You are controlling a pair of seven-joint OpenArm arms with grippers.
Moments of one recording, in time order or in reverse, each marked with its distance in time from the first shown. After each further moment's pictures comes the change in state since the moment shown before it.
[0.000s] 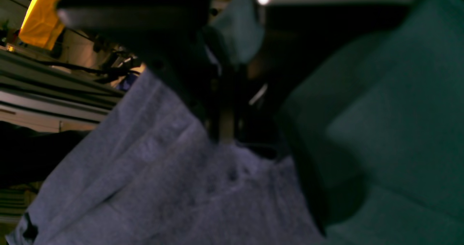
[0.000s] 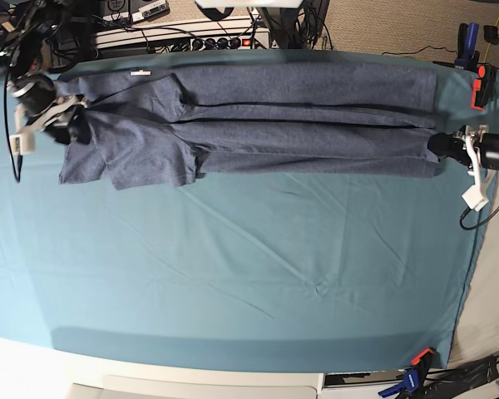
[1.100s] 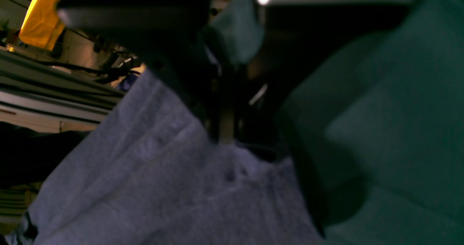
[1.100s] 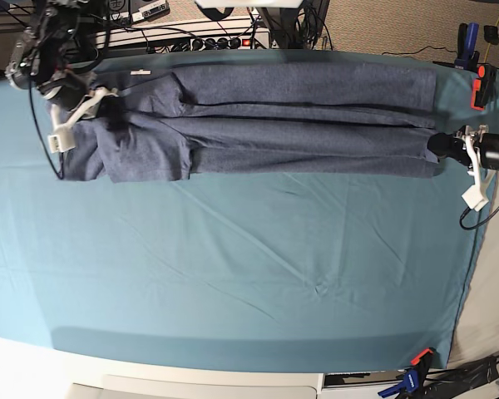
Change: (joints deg) left arm 0.0 0.0 0.0 0.1 0.0 0.0 0.0; right arm 0.6 2.9 -10.1 -5.1 1.5 0.0 -5.0
